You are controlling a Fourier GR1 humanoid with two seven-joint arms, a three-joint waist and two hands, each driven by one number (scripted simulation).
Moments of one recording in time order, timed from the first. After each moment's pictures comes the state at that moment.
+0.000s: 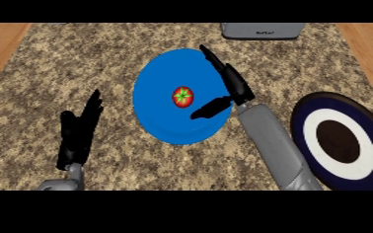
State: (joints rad) left arm -0.03 0.12 -0.04 -1.50 -0.08 0.16 0.25; right arm -0.67 -0.01 0.15 -0.85 0.20 0.01 -0.27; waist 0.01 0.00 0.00
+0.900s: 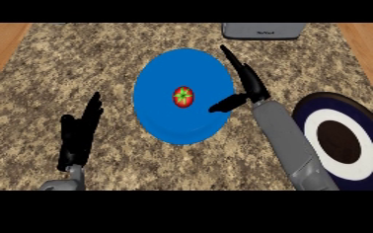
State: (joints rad) left arm -0.02 0.10 0.00 -1.46 -0.08 0.12 0.20; right arm -0.71 -0.07 0.05 -0.65 0.28 -0.05 -0.38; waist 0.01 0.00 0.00
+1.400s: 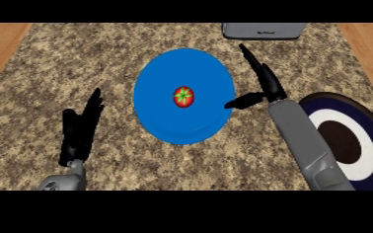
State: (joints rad) left arm -0.06 0.09 0.01 -1.45 -0.09 0.13 0.21; right arm -0.72 -0.14 -0.03 -0.55 0.28 -0.04 -0.48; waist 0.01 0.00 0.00
